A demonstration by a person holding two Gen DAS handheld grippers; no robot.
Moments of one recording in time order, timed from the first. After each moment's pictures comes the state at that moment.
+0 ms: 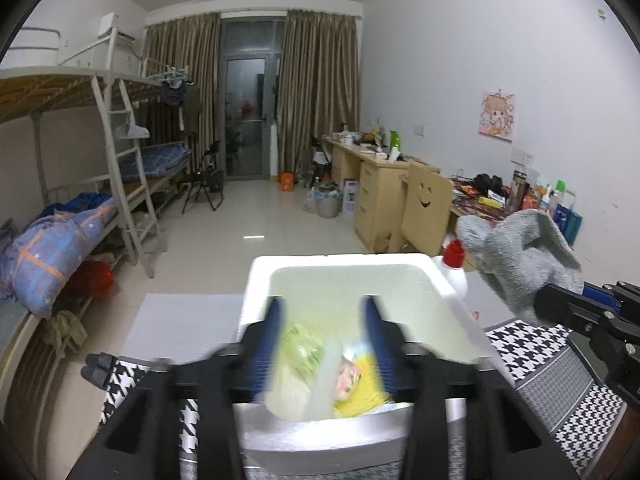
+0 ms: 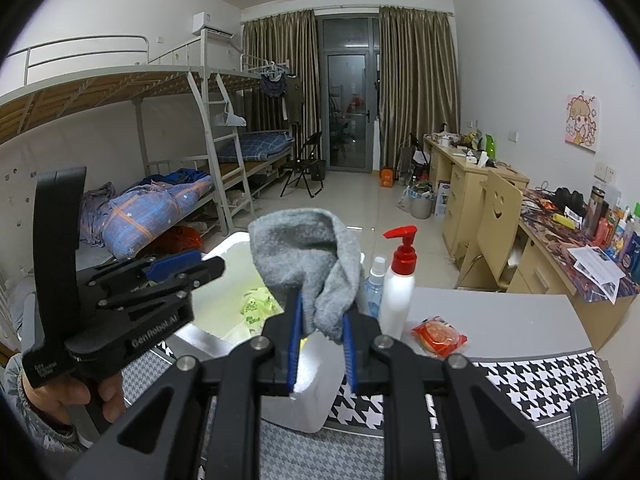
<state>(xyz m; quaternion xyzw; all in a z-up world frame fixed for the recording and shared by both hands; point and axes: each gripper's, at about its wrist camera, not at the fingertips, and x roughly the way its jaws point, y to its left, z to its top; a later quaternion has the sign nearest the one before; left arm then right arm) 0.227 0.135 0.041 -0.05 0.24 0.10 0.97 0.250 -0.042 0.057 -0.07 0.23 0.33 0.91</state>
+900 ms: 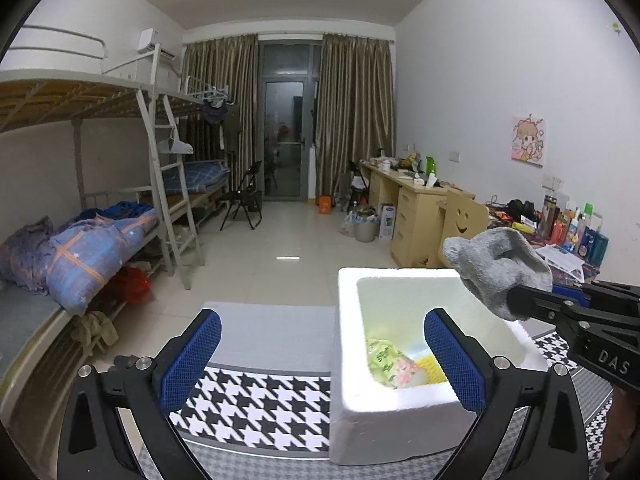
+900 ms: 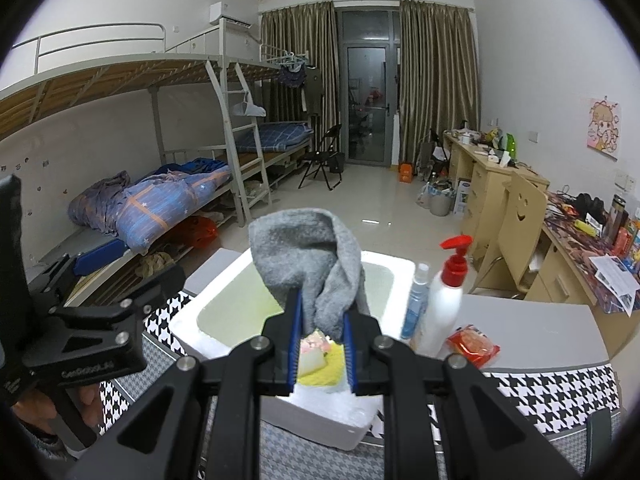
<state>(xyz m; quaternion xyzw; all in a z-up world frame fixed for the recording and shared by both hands) 0.178 0.168 0.050 -0.05 0.19 0.16 0.97 0.258 0.000 0.055 -0.08 0.24 0.36 0.90</state>
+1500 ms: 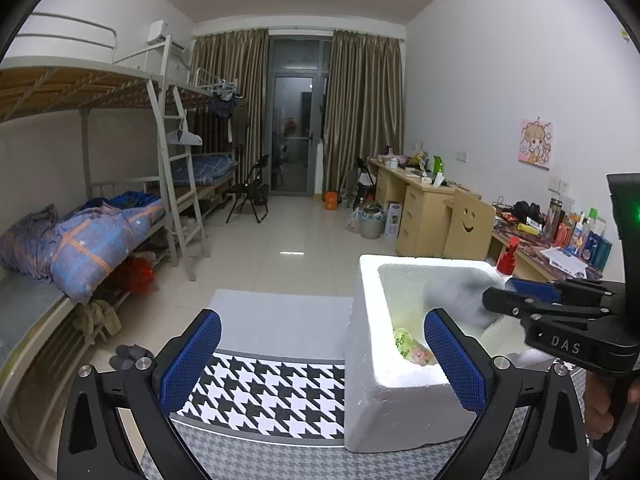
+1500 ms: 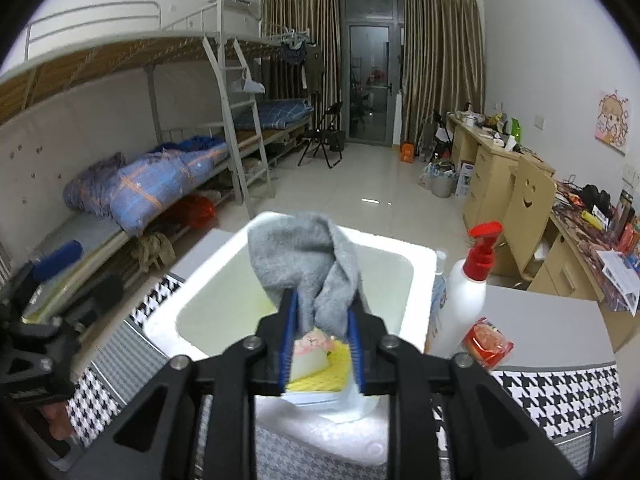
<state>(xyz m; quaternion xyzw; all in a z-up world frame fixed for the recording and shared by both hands) 0.166 0.183 0.043 -0.07 0.20 0.17 0.96 0.279 0.029 0.038 -0.11 0.28 0.35 0.89</state>
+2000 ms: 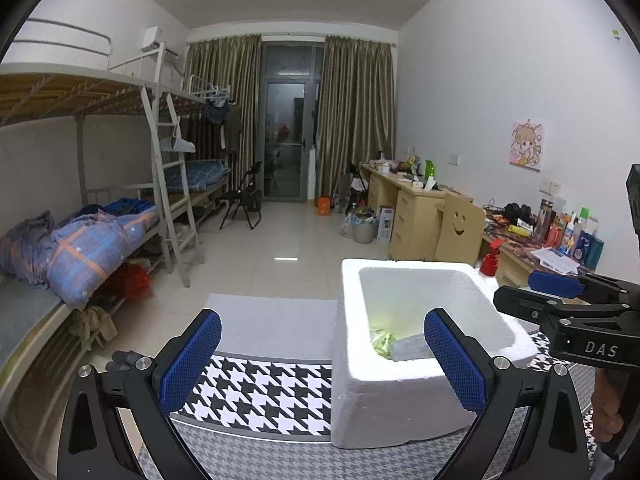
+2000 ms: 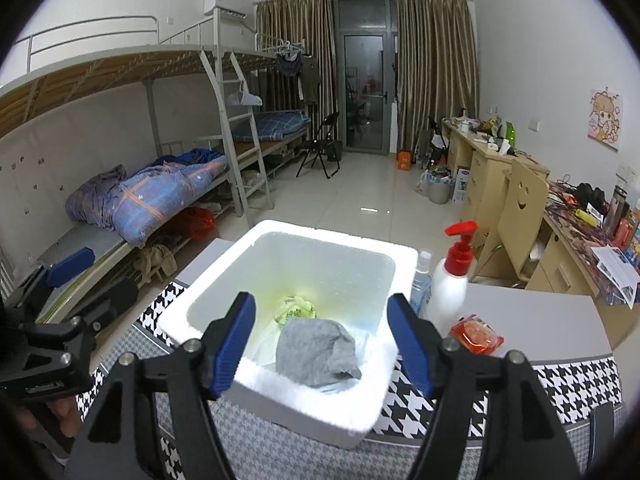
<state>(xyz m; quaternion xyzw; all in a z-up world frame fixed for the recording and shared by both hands) 0.154 0.165 0.051 -0.06 0.19 0.16 0.97 0.257 0.000 0.053 -0.08 0.26 0.35 0.89</state>
